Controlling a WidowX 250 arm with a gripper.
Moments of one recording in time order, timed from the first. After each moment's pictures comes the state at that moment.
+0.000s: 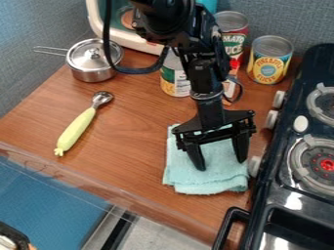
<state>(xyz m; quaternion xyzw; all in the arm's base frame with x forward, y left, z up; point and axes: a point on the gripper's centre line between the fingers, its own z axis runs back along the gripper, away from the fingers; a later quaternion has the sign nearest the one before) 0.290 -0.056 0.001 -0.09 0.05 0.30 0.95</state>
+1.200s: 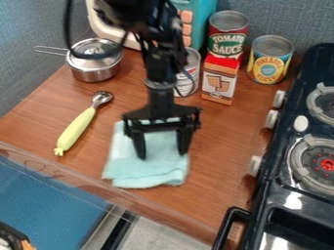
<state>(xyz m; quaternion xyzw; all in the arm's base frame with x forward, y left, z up) 0.284 0.000 0.033 -0.03 0.03 0.32 0.95</state>
